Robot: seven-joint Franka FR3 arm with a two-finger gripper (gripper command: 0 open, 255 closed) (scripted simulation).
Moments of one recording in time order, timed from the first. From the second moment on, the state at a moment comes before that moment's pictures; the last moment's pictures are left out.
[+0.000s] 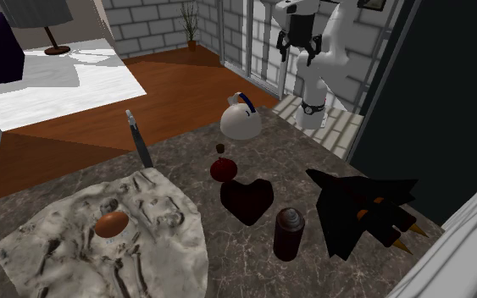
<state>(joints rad) 0.01 -0.74 -0.04 -2.31 -0.01 1.57 -0.12</state>
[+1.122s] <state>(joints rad) -0.01 -0.28 -0.10 -2.24 0.03 2.02 -0.13</state>
